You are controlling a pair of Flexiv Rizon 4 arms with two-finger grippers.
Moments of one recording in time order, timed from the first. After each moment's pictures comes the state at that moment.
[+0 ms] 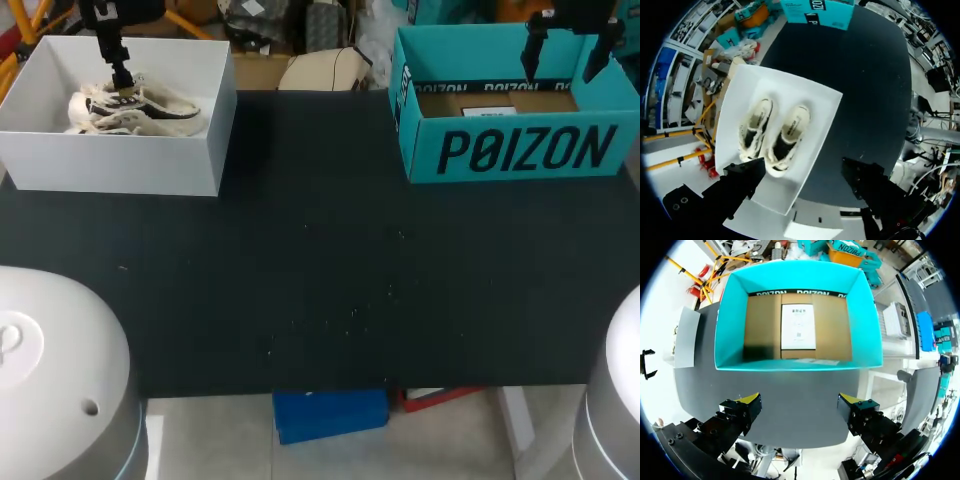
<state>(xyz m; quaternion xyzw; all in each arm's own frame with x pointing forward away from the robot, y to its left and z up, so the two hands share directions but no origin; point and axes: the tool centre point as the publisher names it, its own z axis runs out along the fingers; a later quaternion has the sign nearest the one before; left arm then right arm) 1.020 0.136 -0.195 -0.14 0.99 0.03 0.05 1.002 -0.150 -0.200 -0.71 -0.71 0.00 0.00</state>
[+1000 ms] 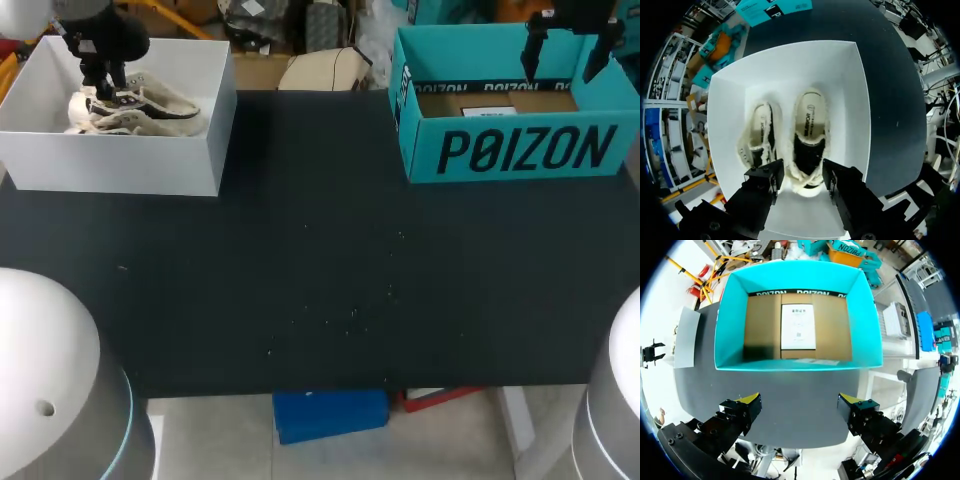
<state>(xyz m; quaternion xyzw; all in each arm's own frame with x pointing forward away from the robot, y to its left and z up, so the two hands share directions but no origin) 1.092 0.176 -0.280 0.04 1.00 0.01 0.09 1.002 -0.150 -0.200 -0.71 -0.71 0.00 0.00</state>
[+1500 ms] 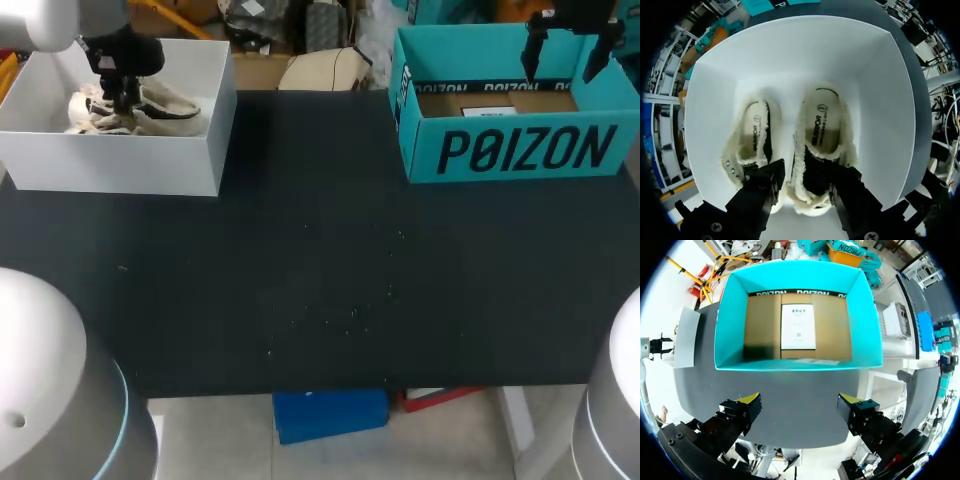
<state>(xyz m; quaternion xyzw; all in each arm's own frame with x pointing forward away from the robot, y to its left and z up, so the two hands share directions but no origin) 1.118 0.170 -0.338 0.03 1.00 0.00 0.05 1.002 -0.150 -0.200 -0.71 -0.71 0.00 0.00</state>
